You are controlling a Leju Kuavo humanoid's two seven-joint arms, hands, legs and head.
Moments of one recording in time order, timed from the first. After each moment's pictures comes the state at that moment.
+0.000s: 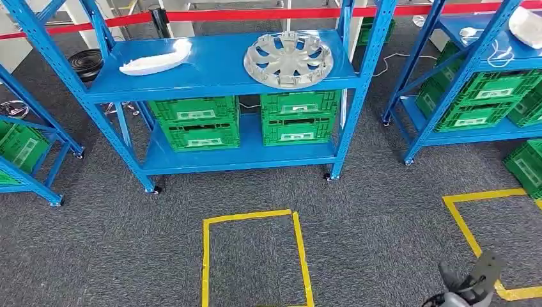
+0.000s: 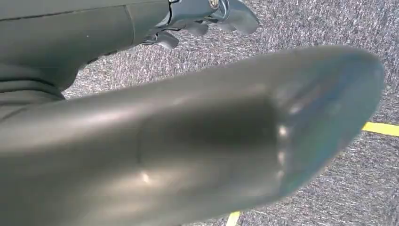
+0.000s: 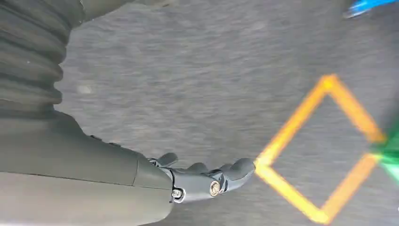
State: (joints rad) left arm -0.06 -0.17 0.90 -0.21 -0.51 0.24 -0.30; right arm -0.31 -0.08 -1.22 -0.40 0.54 -0.11 -0.58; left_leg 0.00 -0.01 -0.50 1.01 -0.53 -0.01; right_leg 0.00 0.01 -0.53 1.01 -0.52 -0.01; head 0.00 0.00
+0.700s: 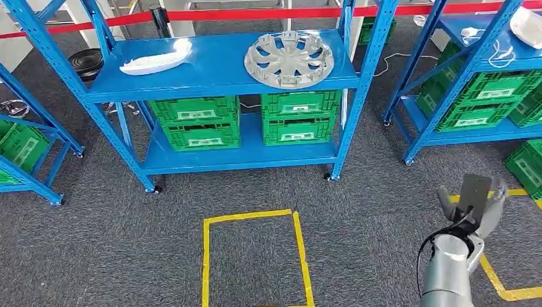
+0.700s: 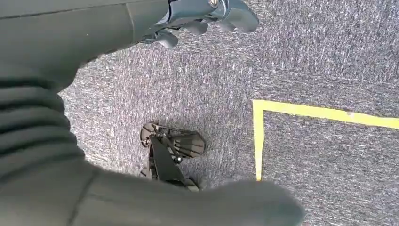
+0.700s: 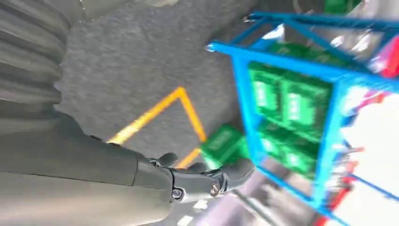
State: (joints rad) left arm -0.06 -0.17 0.91 -0.21 -0.58 0.25 -0.29; right arm -0.27 -0.02 -0.65 -0.93 0.58 -0.21 -0.45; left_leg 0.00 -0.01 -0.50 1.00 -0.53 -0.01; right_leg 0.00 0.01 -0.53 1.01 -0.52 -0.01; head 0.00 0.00
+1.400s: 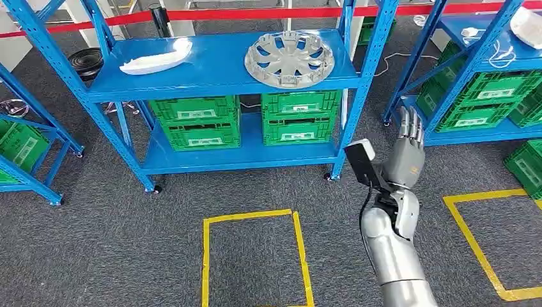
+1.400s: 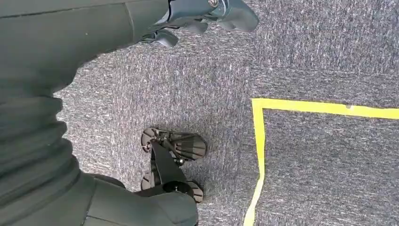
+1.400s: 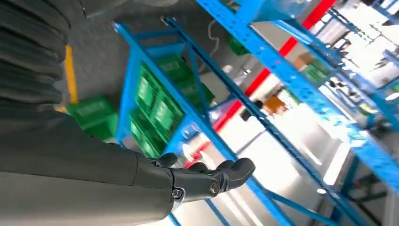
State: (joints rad) left arm -0.06 -0.17 0.91 -0.20 -0.63 0.25 -0.31; right arm -0.30 0.04 -0.09 -1.09 1.07 -0.36 -0.29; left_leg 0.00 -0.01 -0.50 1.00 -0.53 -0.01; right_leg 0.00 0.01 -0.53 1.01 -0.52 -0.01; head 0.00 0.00
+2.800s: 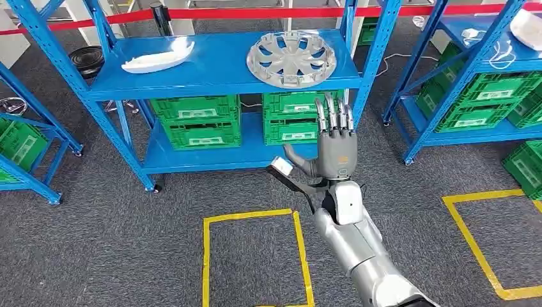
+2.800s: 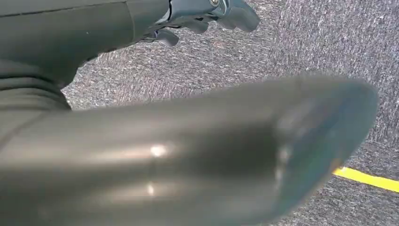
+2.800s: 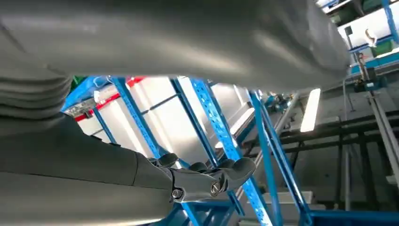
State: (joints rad) left arm -0.08 -0.19 0.97 -0.20 -0.58 0.45 -0.35; right arm -0.46 0.09 0.19 -0.79 1.47 -0.61 -0.22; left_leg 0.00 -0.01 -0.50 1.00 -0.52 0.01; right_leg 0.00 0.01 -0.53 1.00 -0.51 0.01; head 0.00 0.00
